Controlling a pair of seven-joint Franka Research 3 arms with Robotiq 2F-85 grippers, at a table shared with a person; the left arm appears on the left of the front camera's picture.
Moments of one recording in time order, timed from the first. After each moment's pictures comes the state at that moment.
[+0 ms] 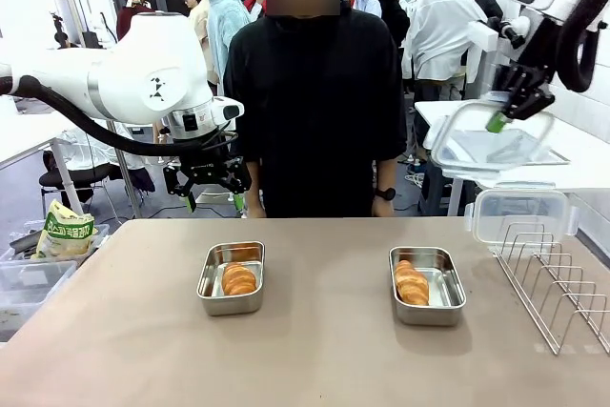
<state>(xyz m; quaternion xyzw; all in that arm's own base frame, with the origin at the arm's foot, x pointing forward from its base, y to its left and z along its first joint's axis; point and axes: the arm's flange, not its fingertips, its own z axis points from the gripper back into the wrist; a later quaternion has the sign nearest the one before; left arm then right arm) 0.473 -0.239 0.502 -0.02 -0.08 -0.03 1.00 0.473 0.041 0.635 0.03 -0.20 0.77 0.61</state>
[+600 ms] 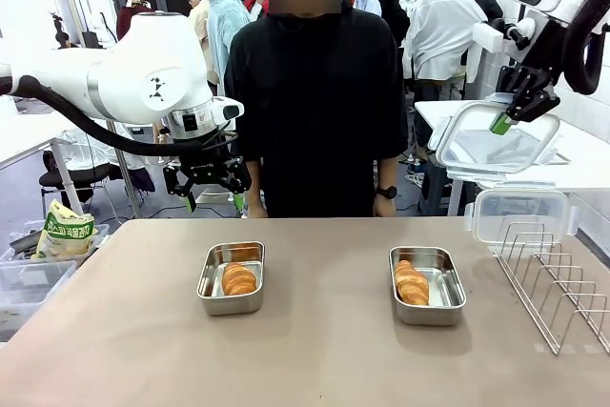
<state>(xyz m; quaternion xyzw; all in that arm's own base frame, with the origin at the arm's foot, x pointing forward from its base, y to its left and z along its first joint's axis) 0.473 -0.239 0.502 -0.02 -0.08 -0.03 1.00 0.473 0.021 0.627 0.05 -0.18 0.74 0.65</state>
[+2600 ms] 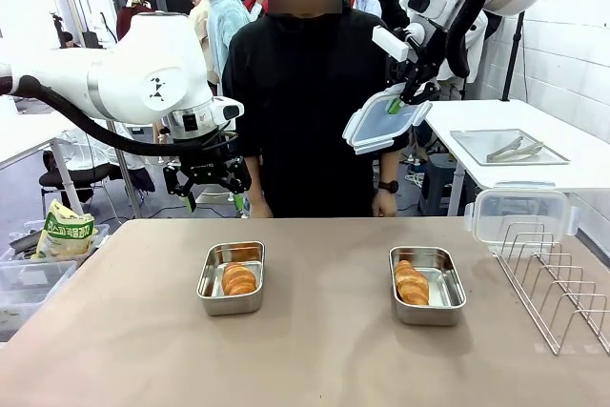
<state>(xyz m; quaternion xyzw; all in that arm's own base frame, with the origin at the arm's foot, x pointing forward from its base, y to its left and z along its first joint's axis) 0.474 -0.239 0.502 -0.02 -0.08 -0.03 1.00 0.577 0.169 0.632 -0.01 -0.24 0.88 0.41</state>
